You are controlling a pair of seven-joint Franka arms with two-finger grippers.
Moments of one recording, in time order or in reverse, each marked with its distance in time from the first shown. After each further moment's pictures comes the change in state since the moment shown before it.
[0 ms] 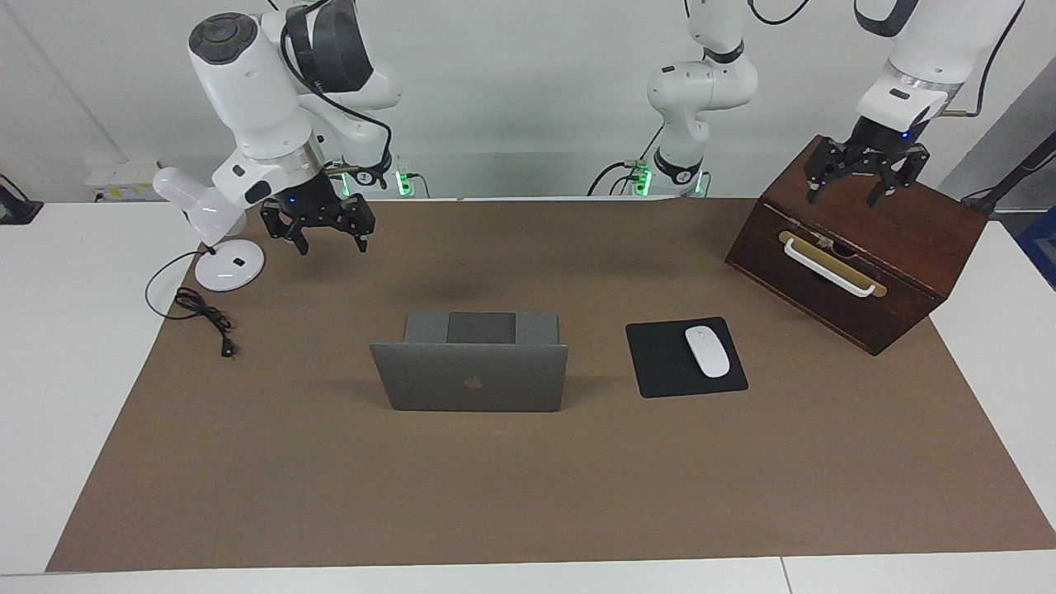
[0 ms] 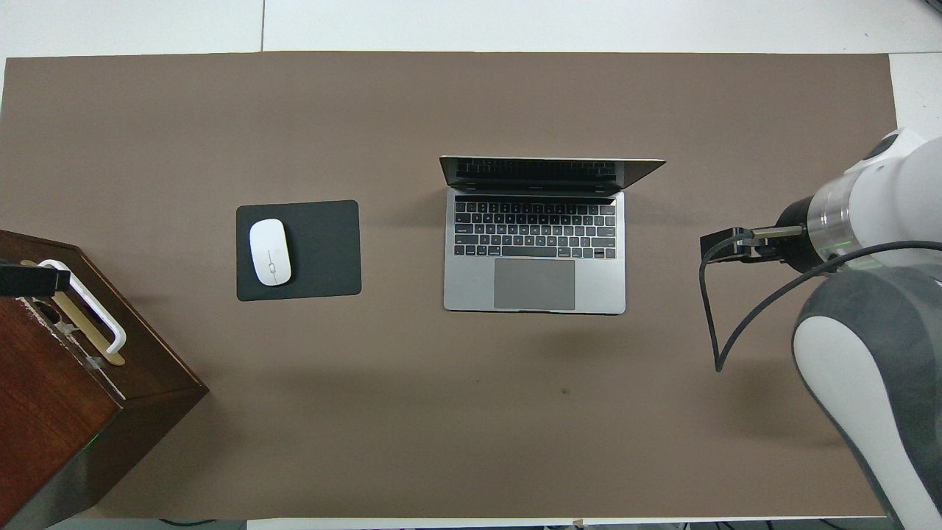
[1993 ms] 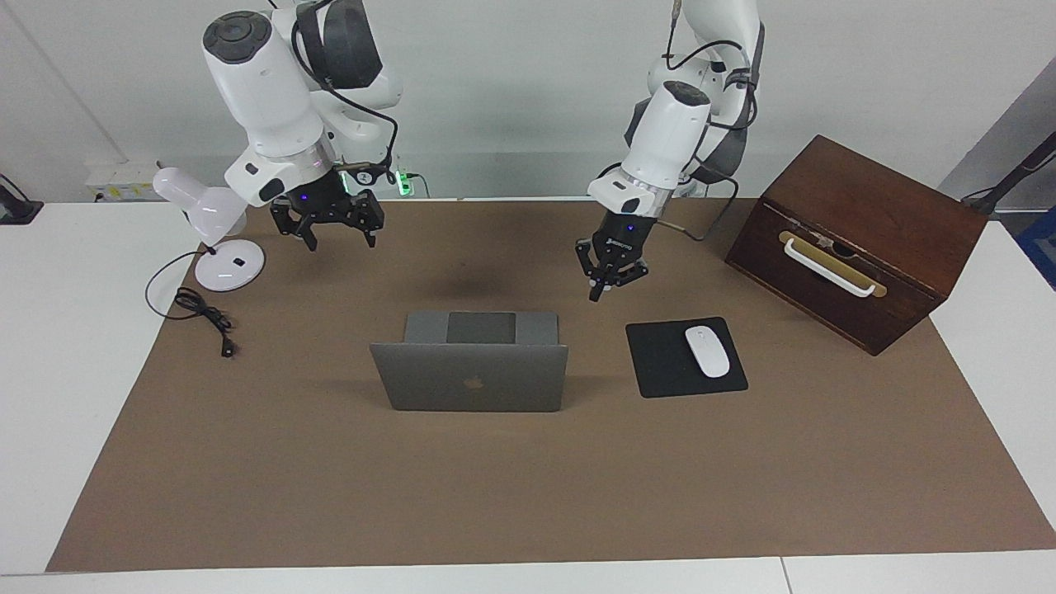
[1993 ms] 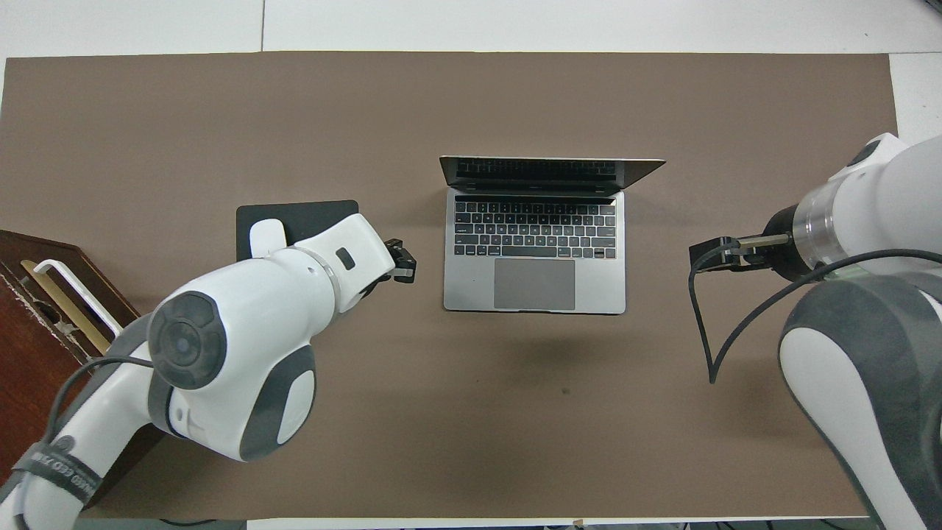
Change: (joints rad) left arm -0.561 0.154 -0.016 -0.332 -0.172 0.834 -0.308; right arm 0.001 -0.011 0.024 -0.006 0.000 -0.026 0.001
